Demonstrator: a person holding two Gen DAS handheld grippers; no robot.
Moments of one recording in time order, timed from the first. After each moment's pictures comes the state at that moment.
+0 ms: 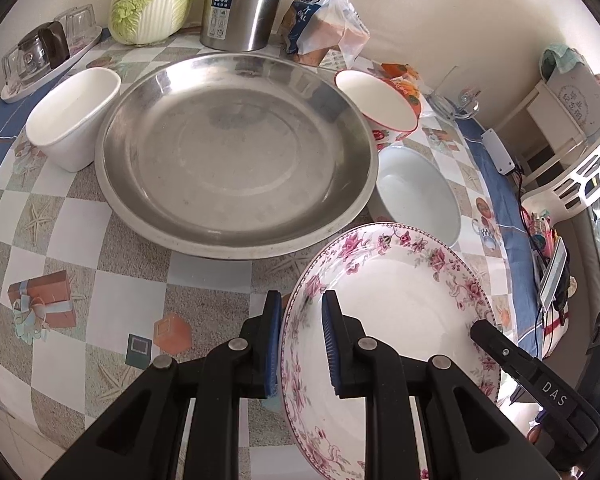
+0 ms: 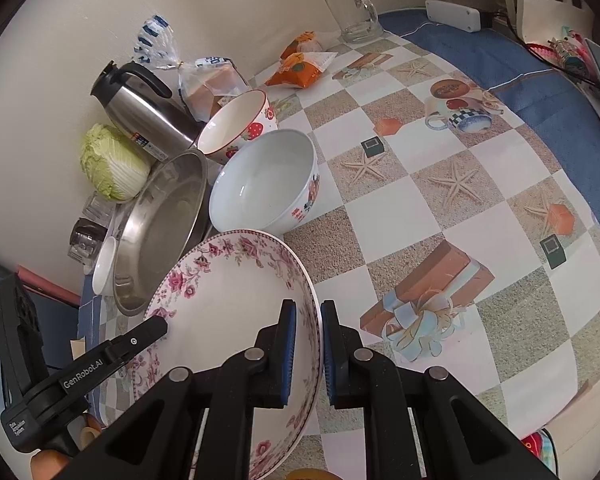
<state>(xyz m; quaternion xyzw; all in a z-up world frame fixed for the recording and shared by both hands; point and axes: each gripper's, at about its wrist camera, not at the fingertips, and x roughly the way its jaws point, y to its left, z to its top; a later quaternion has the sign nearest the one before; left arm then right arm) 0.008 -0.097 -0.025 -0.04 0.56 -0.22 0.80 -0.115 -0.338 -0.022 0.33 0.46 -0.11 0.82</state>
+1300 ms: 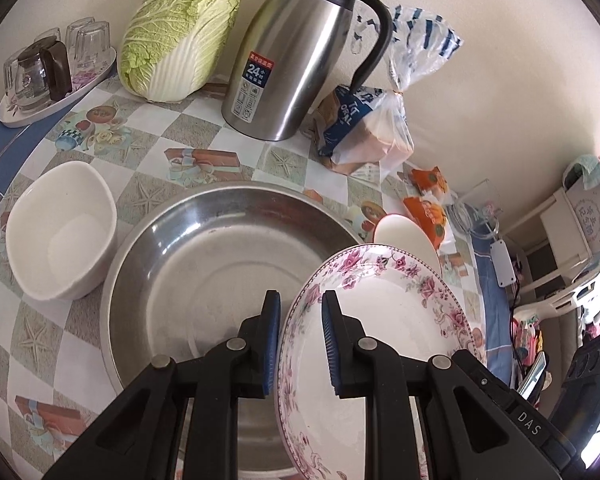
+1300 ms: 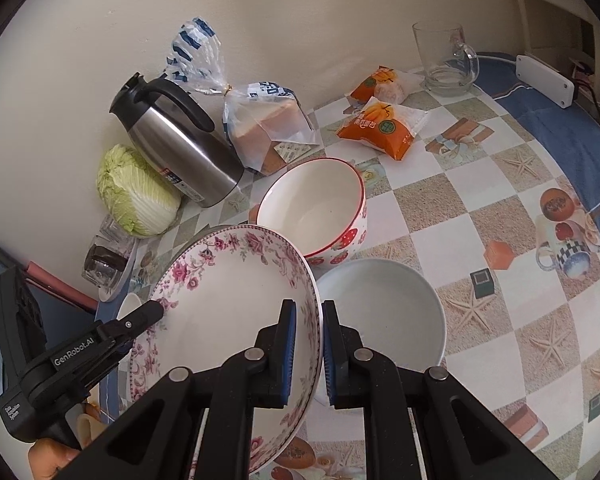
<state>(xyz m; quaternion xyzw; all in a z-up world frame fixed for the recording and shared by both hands) 0.144 -0.089 0.003 -0.14 0.52 -0.19 0.82 0.030 -0.340 0.006 0.30 0.44 -0.06 0.85</state>
